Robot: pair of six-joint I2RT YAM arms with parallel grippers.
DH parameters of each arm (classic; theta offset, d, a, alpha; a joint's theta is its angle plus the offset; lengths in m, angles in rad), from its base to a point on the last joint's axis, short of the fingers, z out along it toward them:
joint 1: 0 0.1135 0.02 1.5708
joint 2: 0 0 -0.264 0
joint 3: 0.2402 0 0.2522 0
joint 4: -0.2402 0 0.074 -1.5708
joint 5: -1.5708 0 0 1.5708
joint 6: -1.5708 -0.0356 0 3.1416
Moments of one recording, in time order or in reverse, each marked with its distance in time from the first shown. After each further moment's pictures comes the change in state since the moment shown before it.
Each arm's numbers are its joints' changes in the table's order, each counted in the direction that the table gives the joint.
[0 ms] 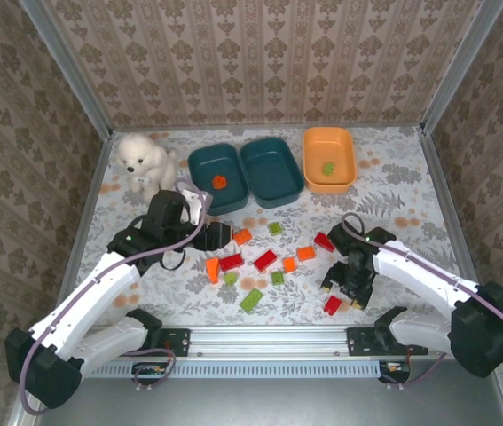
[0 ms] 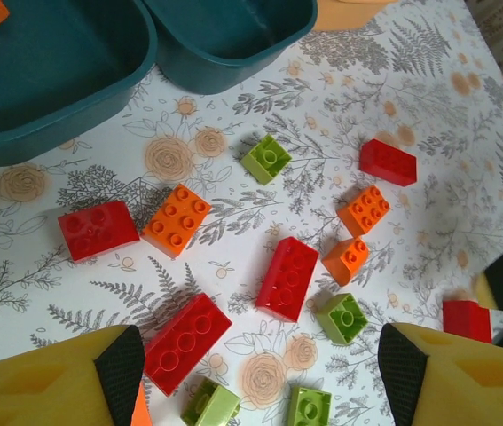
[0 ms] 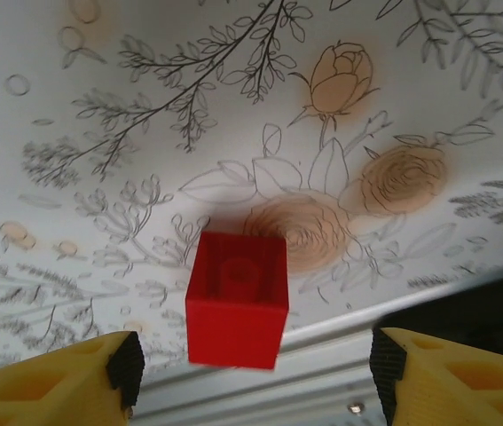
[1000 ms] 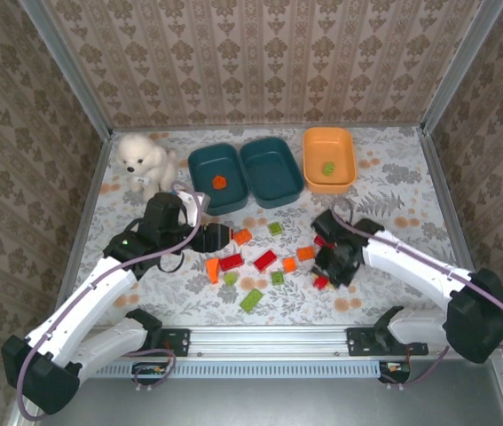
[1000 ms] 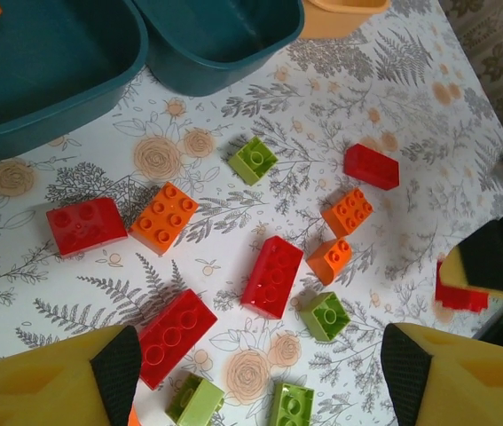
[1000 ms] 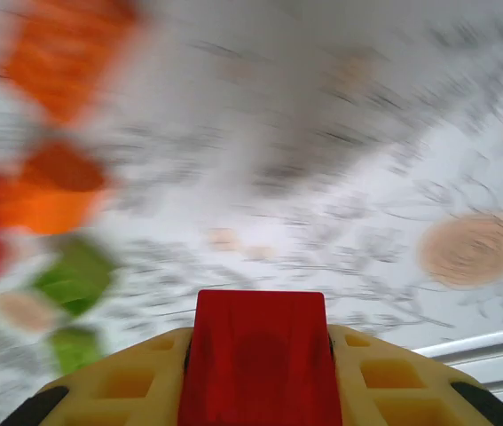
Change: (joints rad) left arm 0.010 0.027 0.001 -0.003 -0.009 0.046; right arm 0.093 -0.124 0.273 0.079 -0.060 -0.090
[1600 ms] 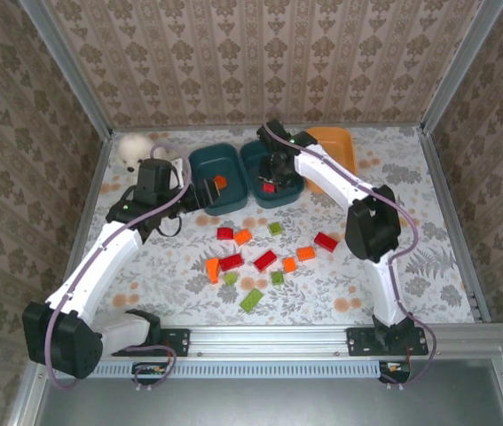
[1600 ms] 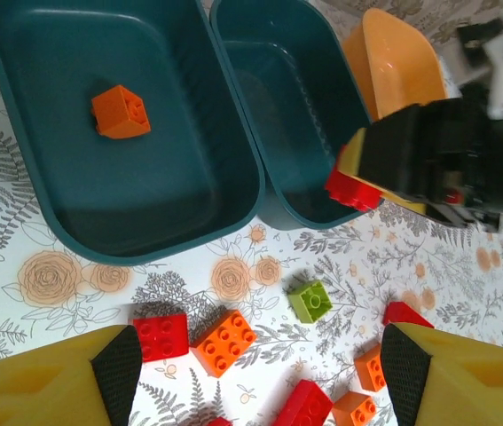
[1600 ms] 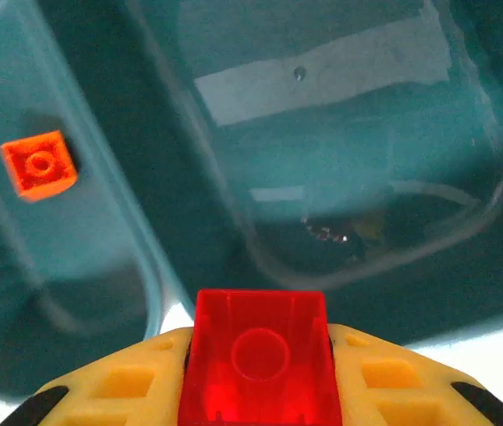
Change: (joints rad) left arm 0.195 -0.241 0.182 0.089 0.046 0.133; right arm -0.113 -0.921 1.115 0.014 -0.126 0.429
